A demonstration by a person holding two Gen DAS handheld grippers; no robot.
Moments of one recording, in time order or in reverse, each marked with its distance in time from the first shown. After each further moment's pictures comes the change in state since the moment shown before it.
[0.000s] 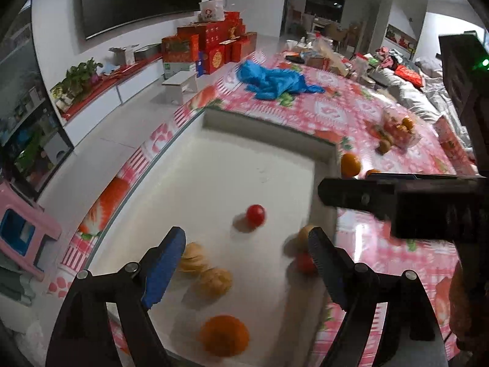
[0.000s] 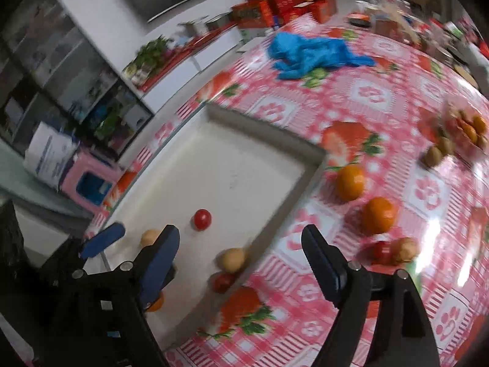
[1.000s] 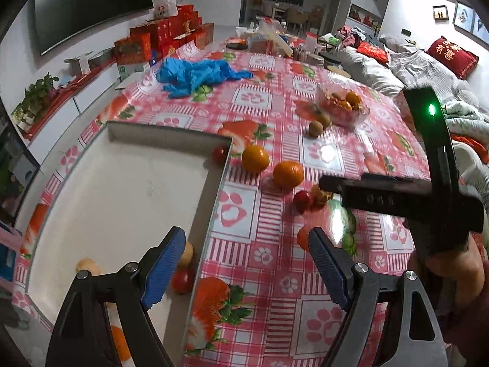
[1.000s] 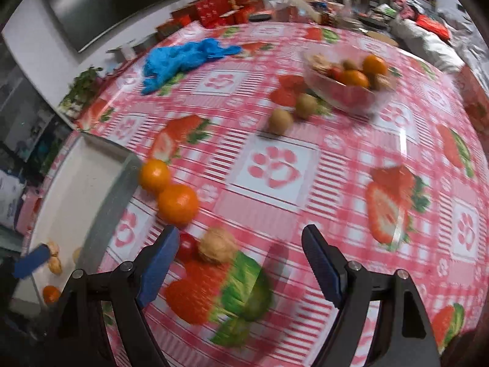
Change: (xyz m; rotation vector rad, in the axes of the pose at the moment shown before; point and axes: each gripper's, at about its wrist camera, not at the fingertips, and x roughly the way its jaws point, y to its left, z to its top) left arm 0.021 -0.105 0.007 0.113 0.064 -0.111; right arm -0.013 -0.138 -0.025 0.132 -0.064 -0.218
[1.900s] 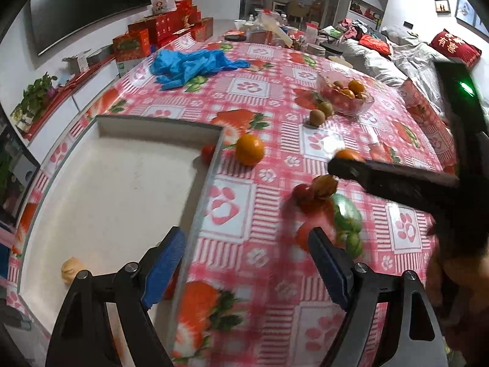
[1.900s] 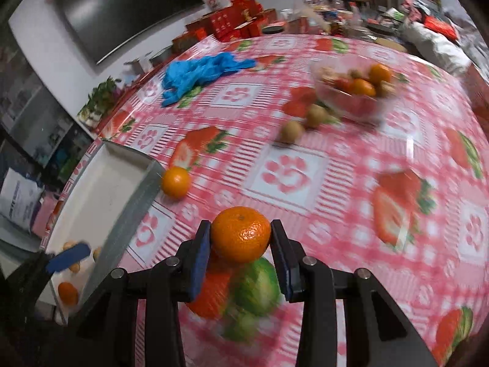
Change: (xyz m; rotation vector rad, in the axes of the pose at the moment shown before) left arm 0.022 -0.016 0.002 0.023 0.024 0.017; right arm -0.021 -0.017 -0.016 0.033 -0.066 0.076
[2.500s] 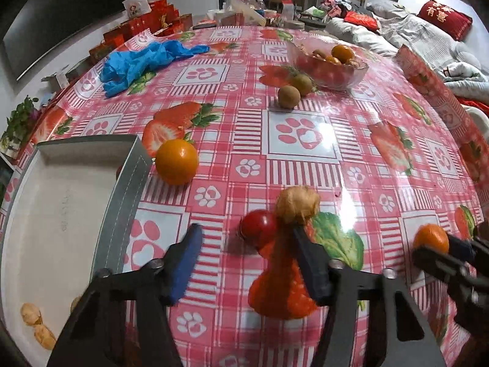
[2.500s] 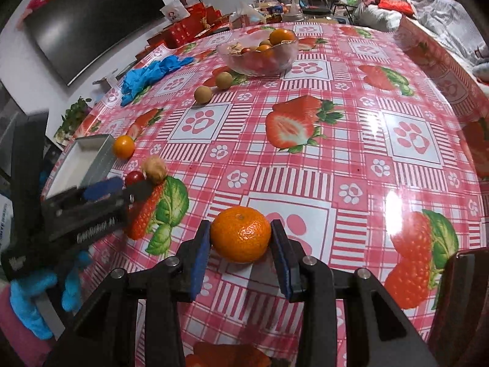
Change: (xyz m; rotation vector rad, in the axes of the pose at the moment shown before) left arm 0.071 -0.055 0.018 0.108 0.037 0.021; right arm -0.038 -0.058 -0.072 0.117 -0.037 -0.102
